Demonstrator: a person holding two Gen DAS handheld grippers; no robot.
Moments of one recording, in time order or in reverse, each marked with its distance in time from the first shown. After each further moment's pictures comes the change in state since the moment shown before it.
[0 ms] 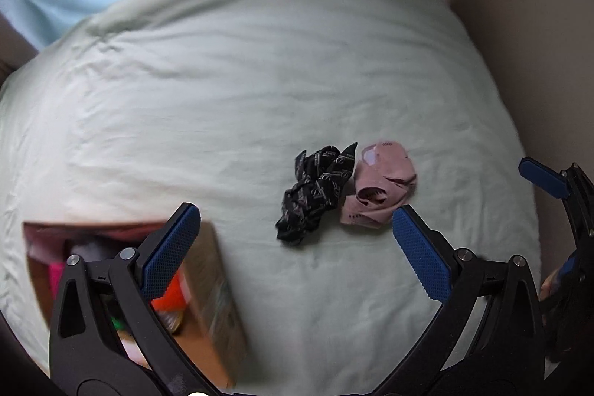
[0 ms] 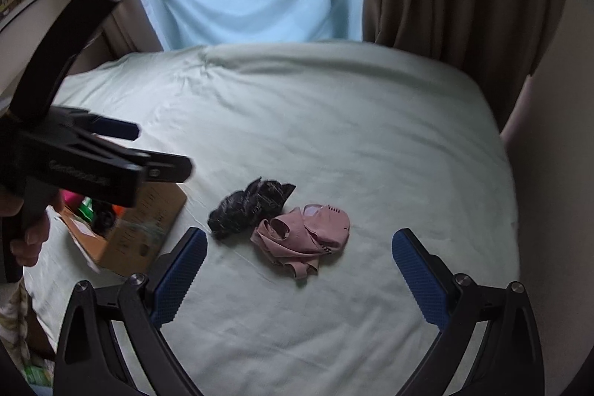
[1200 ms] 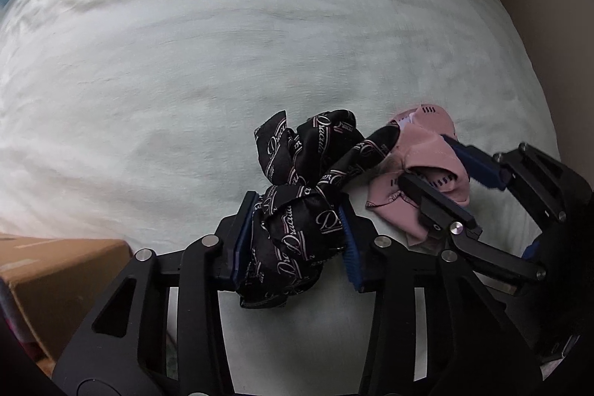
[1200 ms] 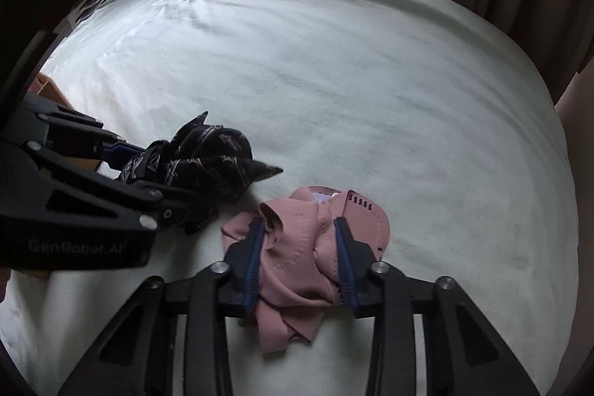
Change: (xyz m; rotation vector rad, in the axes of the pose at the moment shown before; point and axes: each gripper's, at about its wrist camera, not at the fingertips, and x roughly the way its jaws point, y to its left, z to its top) left arm 0.131 0.001 -0.015 -0.030 0.141 -0.101; right arm 0.152 -0.005 -0.019 -0.104 0.121 -0.047
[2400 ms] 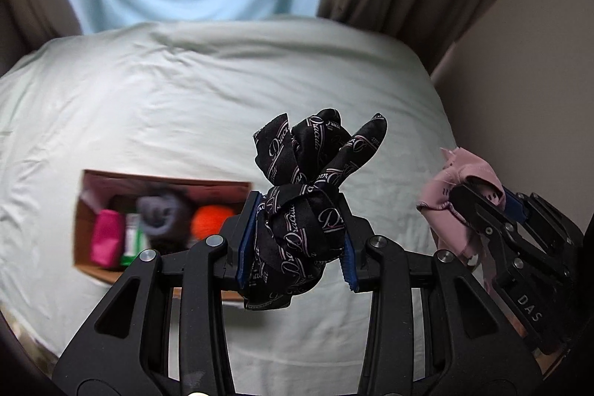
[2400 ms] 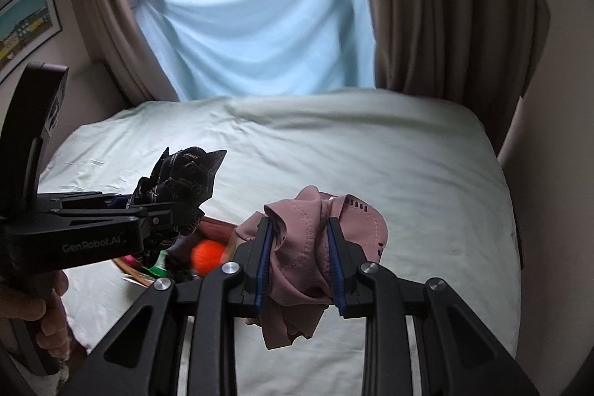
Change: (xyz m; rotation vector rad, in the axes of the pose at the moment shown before) left arm -0.328 0.034 -0.089 -0.160 -0.348 0.045; right arm -0.284 0.077 0.055 0.211 -0.252 0.074
